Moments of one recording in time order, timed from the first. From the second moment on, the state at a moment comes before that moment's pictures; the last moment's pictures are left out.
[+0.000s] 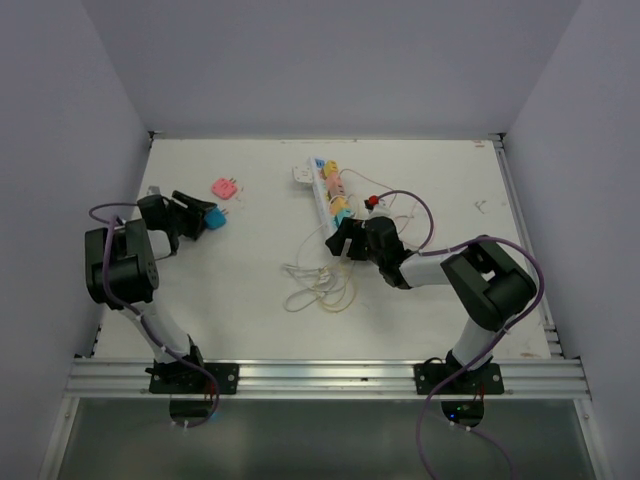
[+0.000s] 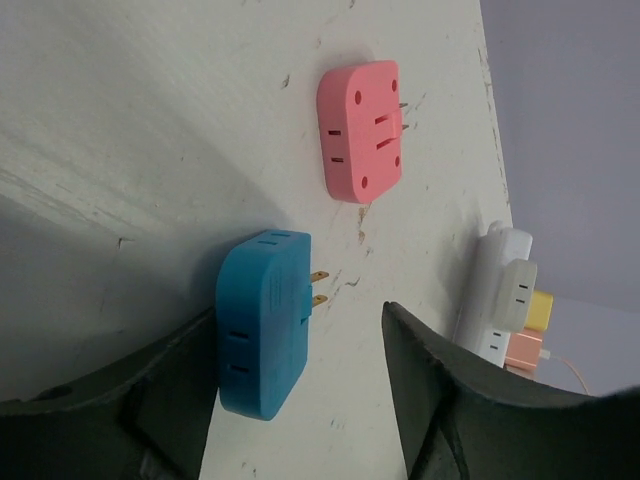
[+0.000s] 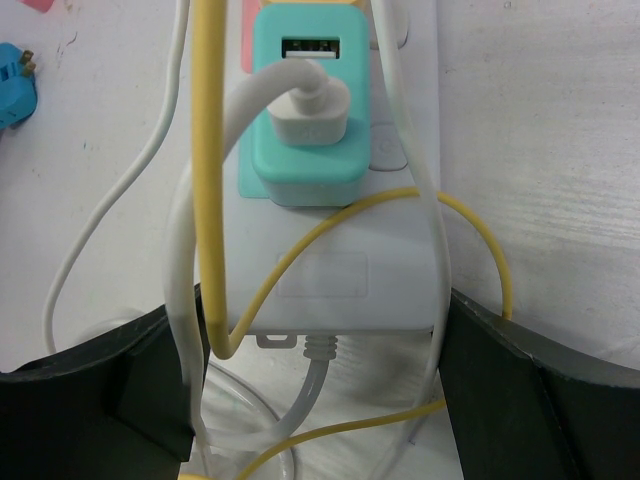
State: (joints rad) left arm 0.29 1.85 0.78 0.46 0.43 -0.93; right arm 0.60 1.75 0.68 0.55 0.04 0.66
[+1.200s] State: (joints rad) left arm 0.03 1.70 1.12 0.06 0.34 -0.74; right arm 0.58 1.78 0.72 0.52 -0.04 0.61
